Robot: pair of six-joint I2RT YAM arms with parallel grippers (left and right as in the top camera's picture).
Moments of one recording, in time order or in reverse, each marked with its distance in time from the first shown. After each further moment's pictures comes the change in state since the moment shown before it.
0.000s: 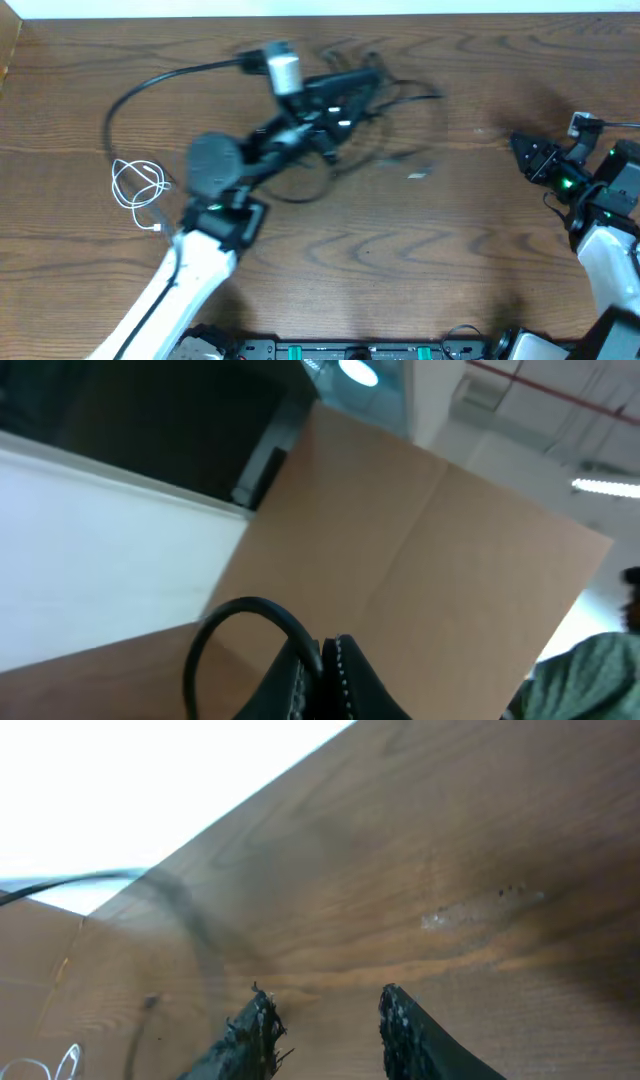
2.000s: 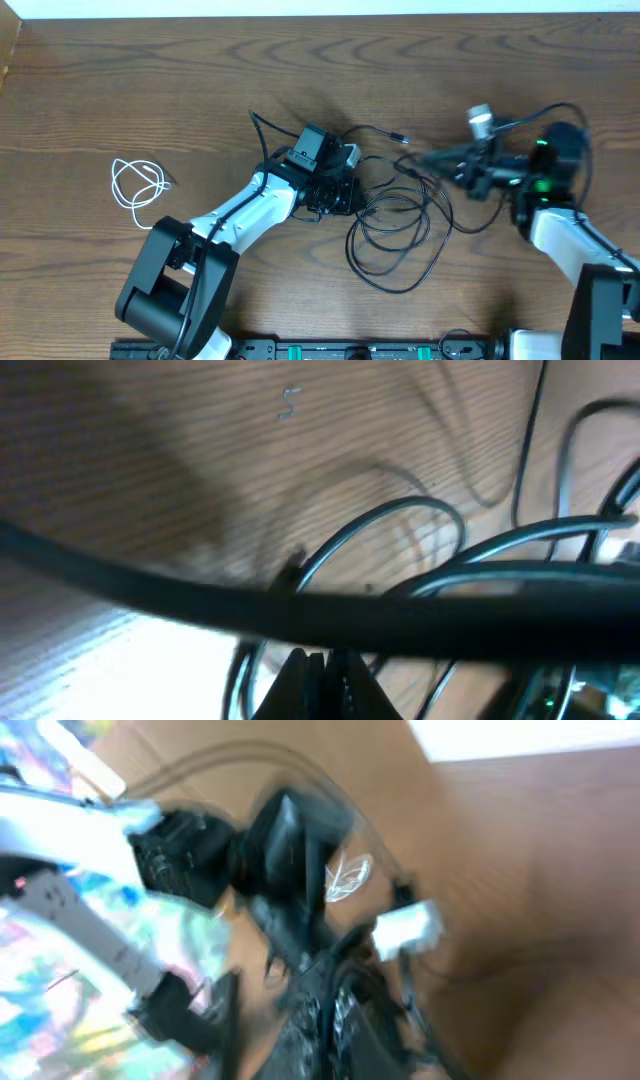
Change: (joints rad) left arm -0.005 0.503 -0.027 -1.024 0.058 0.396; right arm 0.294 0.179 -0.032 0.721 -0.734 0.216
